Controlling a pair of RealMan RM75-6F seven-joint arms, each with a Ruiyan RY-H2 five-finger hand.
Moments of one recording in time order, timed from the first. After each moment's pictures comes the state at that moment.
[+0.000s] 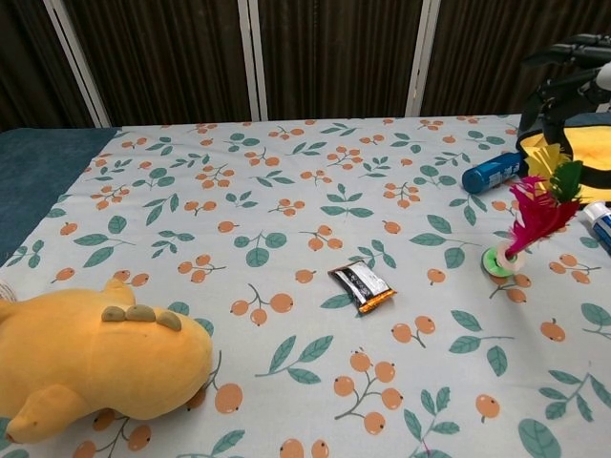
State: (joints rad) left arm -0.10 -1.10 0.05 -1.64 1.62 1.46 -0.07; right arm 0.53 -1.26 0.03 -1.39 -1.76 1.34 -0.12
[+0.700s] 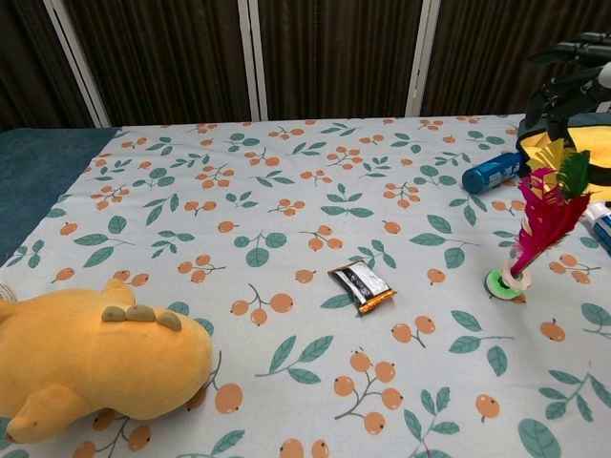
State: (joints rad) left arm -0.10 -1.10 0.05 -1.64 1.62 1.46 -0.07; right arm 0.53 -1.25 0.04 -1.38 -1.74 1.33 -0.14
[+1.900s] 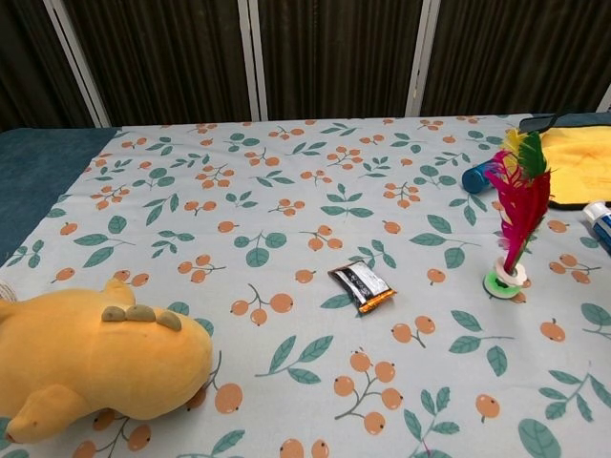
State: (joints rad) left arm -0.10 -1.10 0.05 -1.64 1.63 1.47 -0.06; right arm 0.32 -1.06 0.04 -1.63 -1.62 1.50 -0.17
